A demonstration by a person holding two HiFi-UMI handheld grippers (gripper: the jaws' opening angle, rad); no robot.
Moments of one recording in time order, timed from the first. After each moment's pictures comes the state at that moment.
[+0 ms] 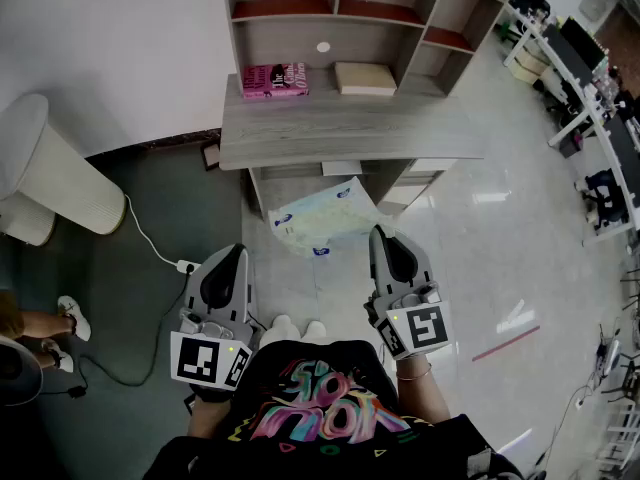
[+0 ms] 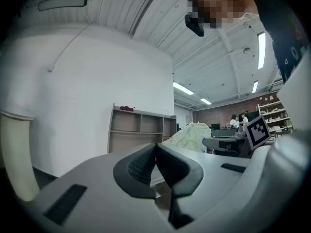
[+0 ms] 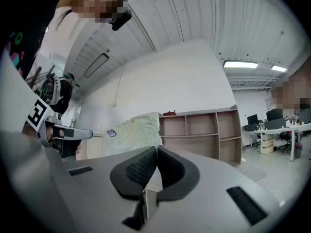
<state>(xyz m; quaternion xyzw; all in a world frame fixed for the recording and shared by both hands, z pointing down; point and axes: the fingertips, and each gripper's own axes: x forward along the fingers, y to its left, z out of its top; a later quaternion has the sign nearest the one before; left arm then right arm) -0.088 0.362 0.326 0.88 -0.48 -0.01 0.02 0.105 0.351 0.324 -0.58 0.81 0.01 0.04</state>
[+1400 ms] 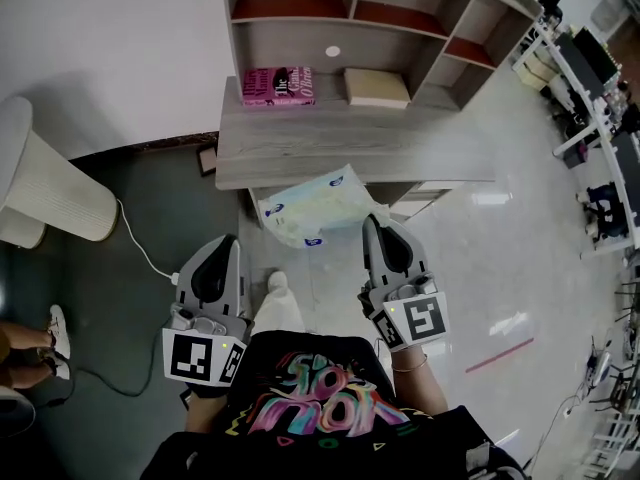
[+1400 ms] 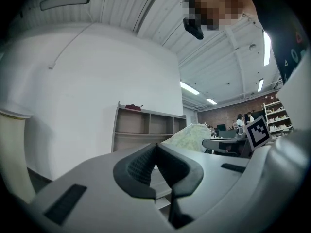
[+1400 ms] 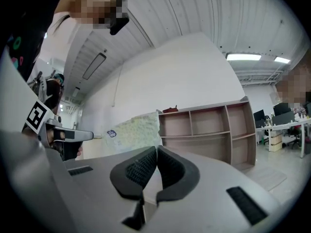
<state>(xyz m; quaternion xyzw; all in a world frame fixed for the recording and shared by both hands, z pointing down) -0.101 0.236 0.340 0.87 -0.49 -0.02 0.03 0.092 0.222 0.353 -0.56 0.83 -0.01 0.02</state>
